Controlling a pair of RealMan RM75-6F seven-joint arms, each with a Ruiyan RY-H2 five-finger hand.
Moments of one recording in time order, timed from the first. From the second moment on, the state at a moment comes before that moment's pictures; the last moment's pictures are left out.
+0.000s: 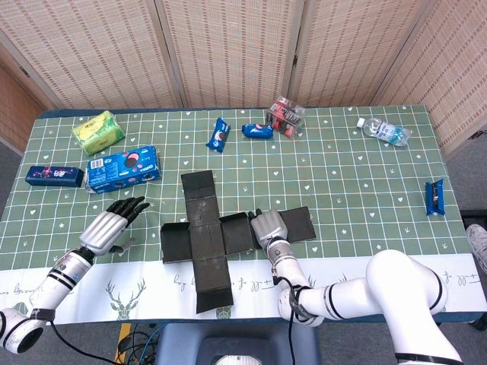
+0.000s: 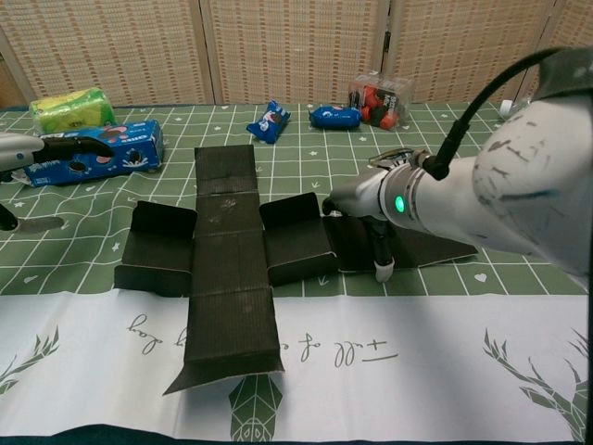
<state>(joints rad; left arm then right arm) -0.60 -1.27 0.01 -1.35 1.52 1.01 -0.15 1.32 -1.68 0.08 -1.58 -0.03 1.08 -1.15</state>
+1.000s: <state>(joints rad) -0.58 -1.28 0.01 -1.32 1.54 1.04 -0.20 1.32 -1.74 0.12 -1.53 -0.03 1.12 -1.28</state>
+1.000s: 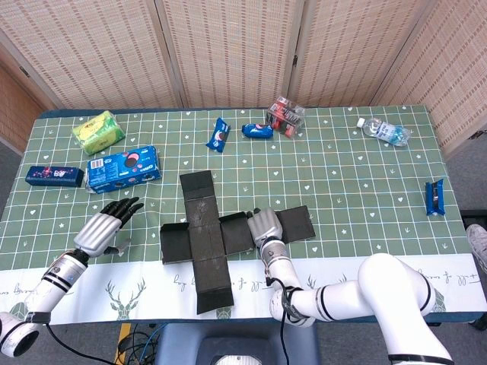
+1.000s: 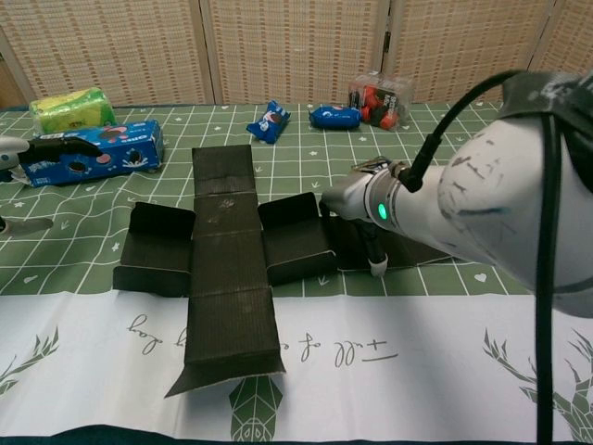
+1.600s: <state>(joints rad) -0.57 -1.34 0.00 -1.23 1.55 1.07 -0.20 1.24 -1.64 0.13 -1.65 -0.19 1.12 -1.15</state>
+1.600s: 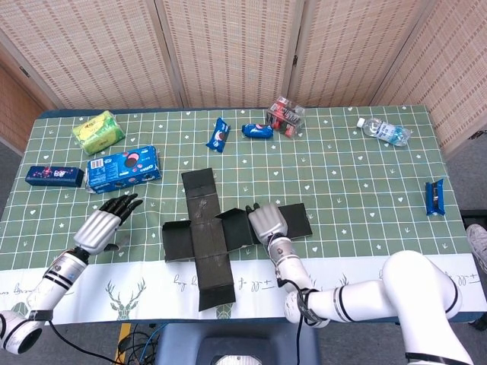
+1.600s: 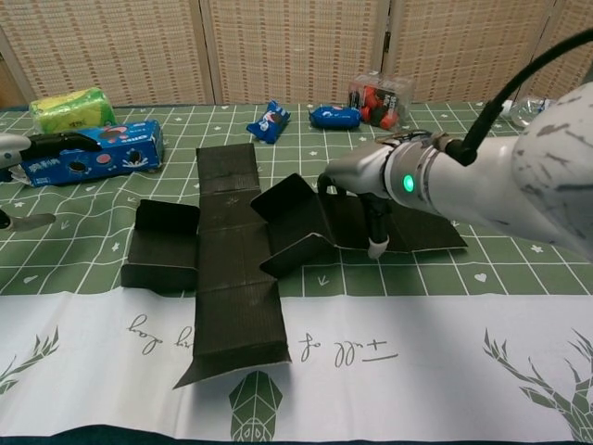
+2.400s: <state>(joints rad) -0.61 -1.63 0.05 -0.85 1.69 1.20 -0.28 1.15 -1.61 0.08 -1.64 -0.37 1.09 -1.01</state>
